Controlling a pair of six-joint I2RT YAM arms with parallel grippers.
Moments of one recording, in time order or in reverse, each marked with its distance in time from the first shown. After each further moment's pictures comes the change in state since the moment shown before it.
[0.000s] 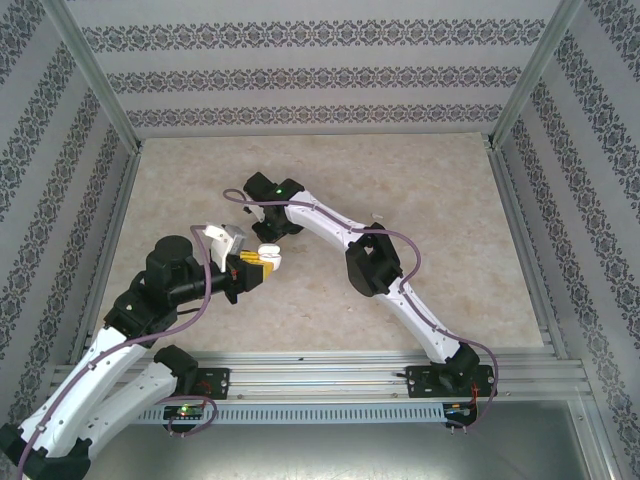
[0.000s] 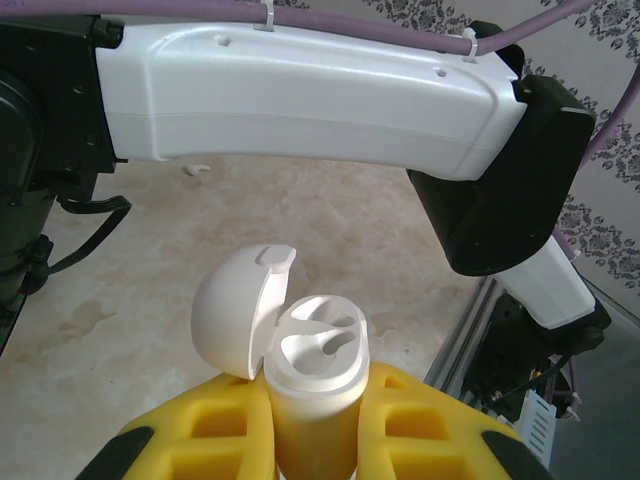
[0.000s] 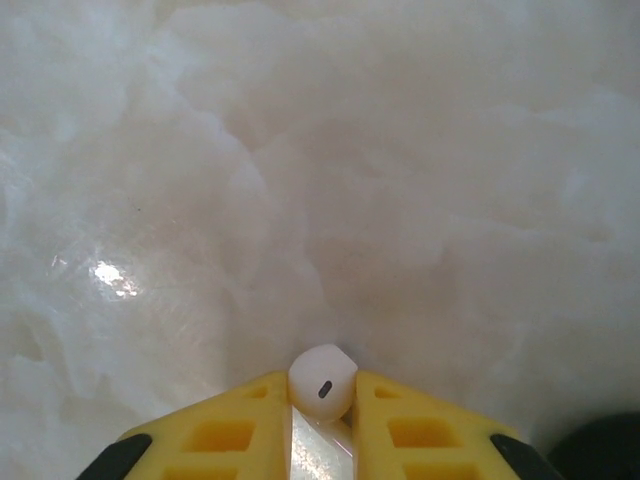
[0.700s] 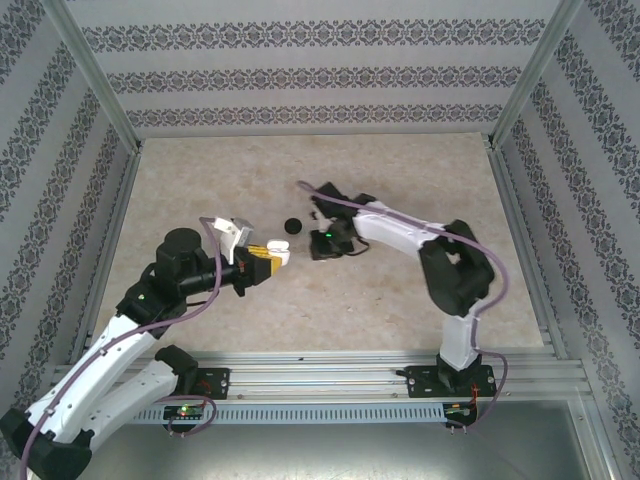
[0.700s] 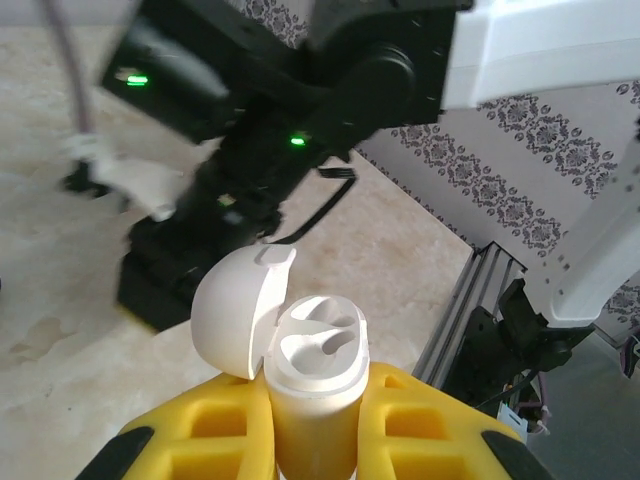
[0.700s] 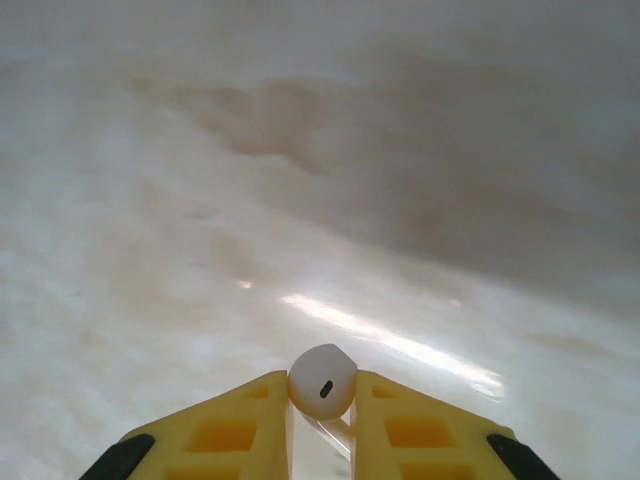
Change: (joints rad) left arm -0.001 0.100 -0.012 0.132 0.057 -0.062; right arm -0.181 -0.787 -1.191 0.393 -0.161 0.412
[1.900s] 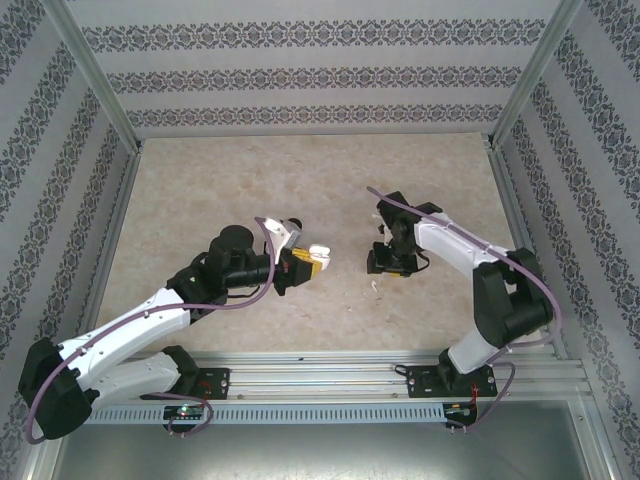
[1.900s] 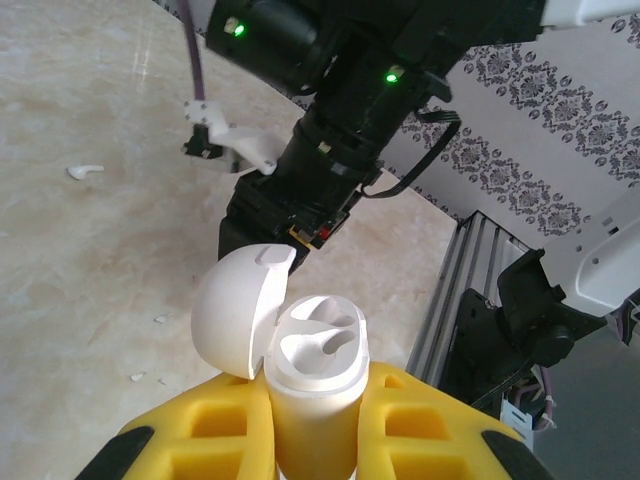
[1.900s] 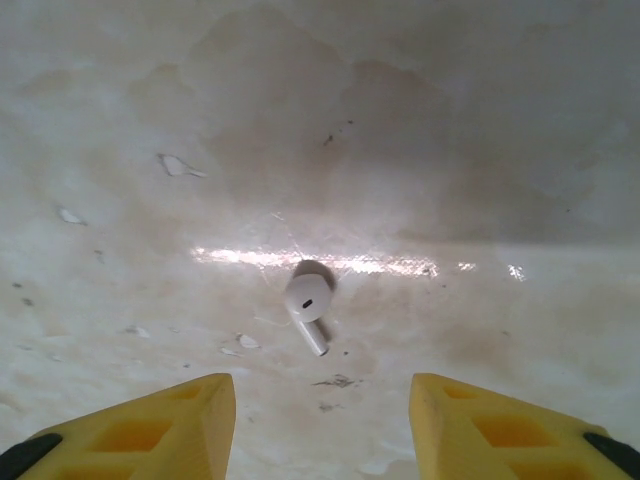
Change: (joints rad) left arm -0.238 0.279 -0.005 0.279 -0.122 -0.011; right arm -0.228 -0.271 -0.259 -0.235 0.068 -0.053
